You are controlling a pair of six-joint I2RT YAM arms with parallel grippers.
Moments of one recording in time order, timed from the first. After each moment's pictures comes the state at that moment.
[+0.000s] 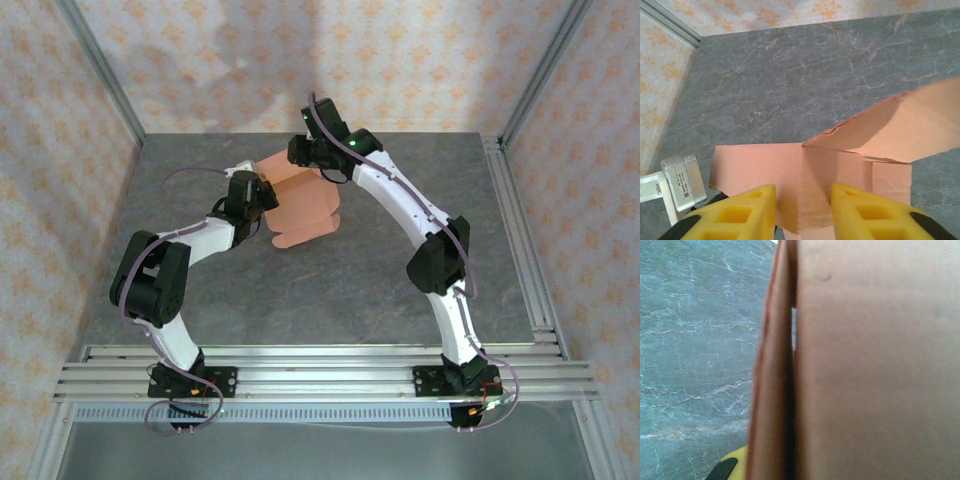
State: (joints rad) left arm -0.26 1.74 0.98 0.23 -0.08 -0.63; right arm 0.65 2.20 2.33 -0.84 -0.02 0.54
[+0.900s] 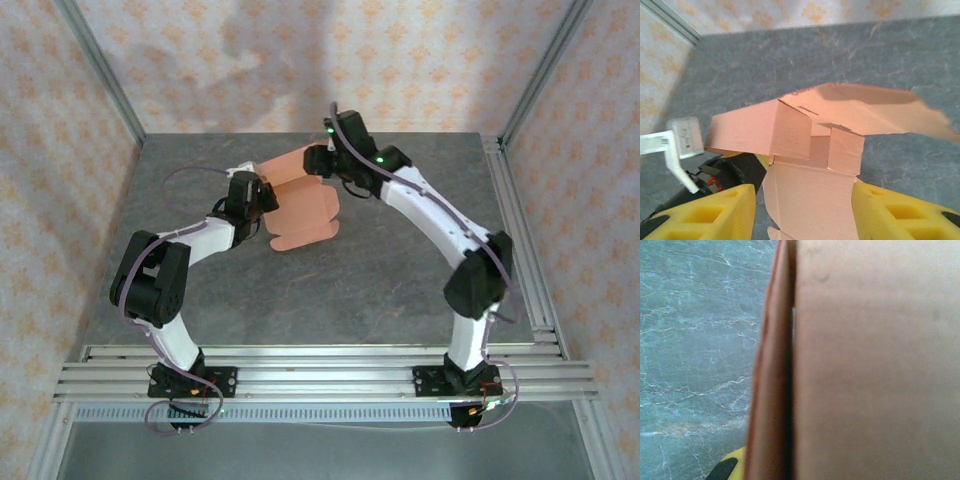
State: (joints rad) left arm -0.26 1.74 0.98 0.21 -0.07 -0.58; right arm 0.62 1.80 1.82 -0.64 0.03 0.48
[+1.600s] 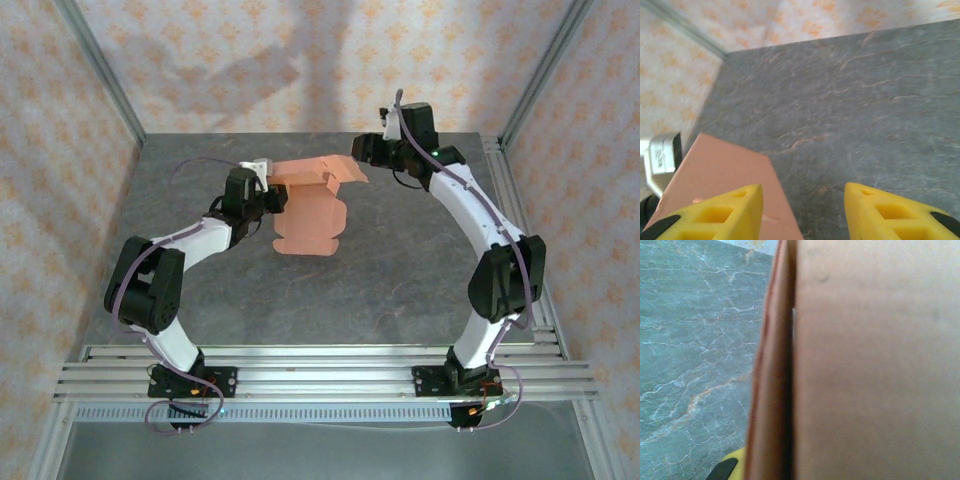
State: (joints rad) left arm -0.26 1.69 0.98 0.22 0.21 -0.44; right arm 0.33 1.75 1.64 -0.49 -0.43 0.38
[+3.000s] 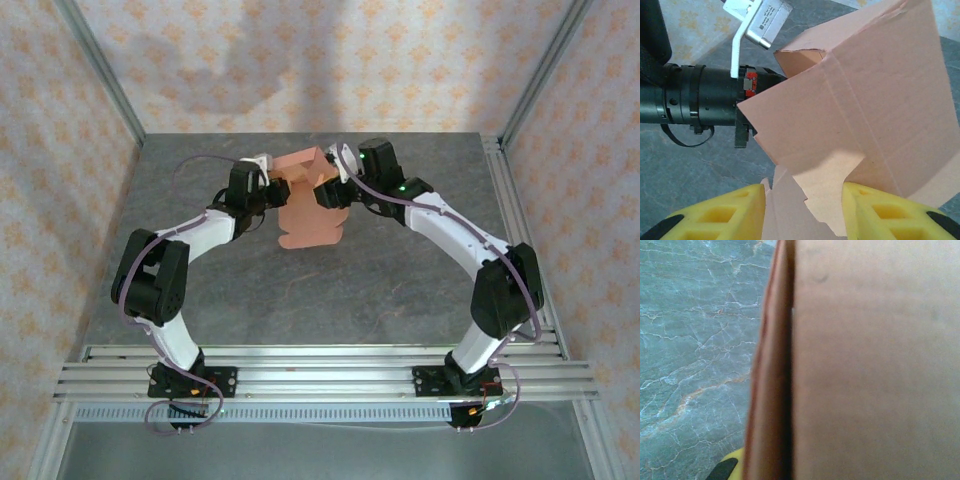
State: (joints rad) left arm -0.26 1.75 1.07 0.16 0.21 -0.54; right arm 0.54 1.66 1.40 -0.32 -0.41 0.00
